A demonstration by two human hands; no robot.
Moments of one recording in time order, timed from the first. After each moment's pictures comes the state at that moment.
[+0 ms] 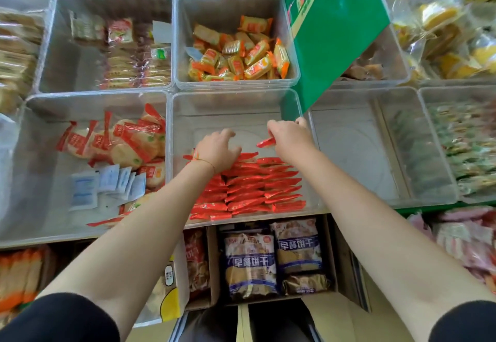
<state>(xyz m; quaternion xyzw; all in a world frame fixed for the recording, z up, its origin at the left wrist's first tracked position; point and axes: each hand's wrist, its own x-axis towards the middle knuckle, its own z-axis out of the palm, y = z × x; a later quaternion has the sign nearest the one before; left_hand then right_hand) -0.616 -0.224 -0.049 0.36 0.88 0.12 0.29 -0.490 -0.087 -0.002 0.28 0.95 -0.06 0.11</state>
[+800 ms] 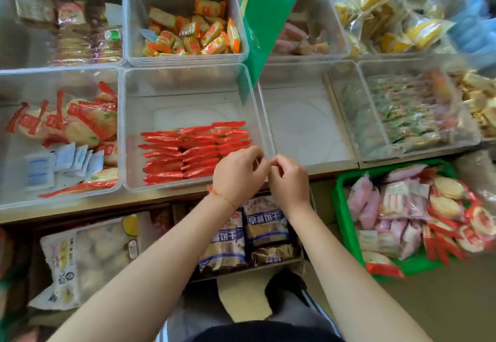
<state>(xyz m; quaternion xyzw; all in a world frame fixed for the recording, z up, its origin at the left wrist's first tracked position) -0.413 -0.235 0.007 0.46 0.81 0.33 0.17 -0.300 -0.164 -0.005 0.43 0.82 -0.35 -0.17</state>
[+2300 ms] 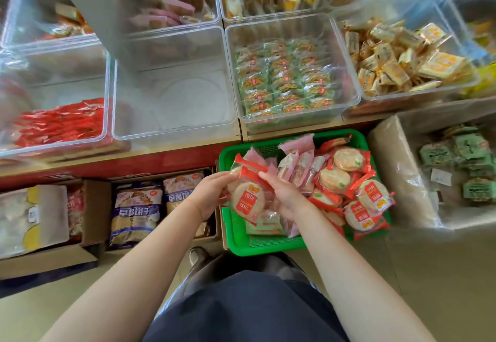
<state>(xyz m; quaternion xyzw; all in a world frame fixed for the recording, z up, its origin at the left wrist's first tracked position) -0.095 -0.081 -0.050 0.01 0.68 0.46 0.57 0.053 0.045 -0.063 0.43 0.38 -0.81 0.06</state>
